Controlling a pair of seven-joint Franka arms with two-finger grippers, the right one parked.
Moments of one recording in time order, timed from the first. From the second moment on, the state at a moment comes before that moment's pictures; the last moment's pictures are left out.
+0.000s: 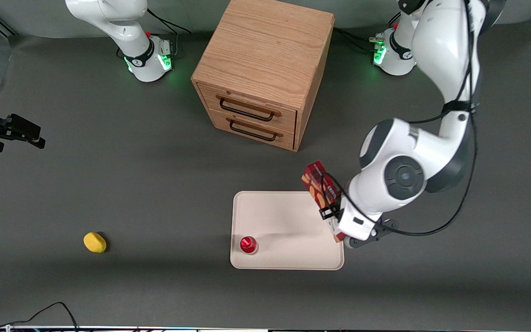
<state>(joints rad) -0.35 0.76 -0.14 -1.07 -0.02 1.87 -0.82</state>
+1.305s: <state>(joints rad) -0.36 0.96 -0.14 -1.17 0.09 2.27 -0.83</state>
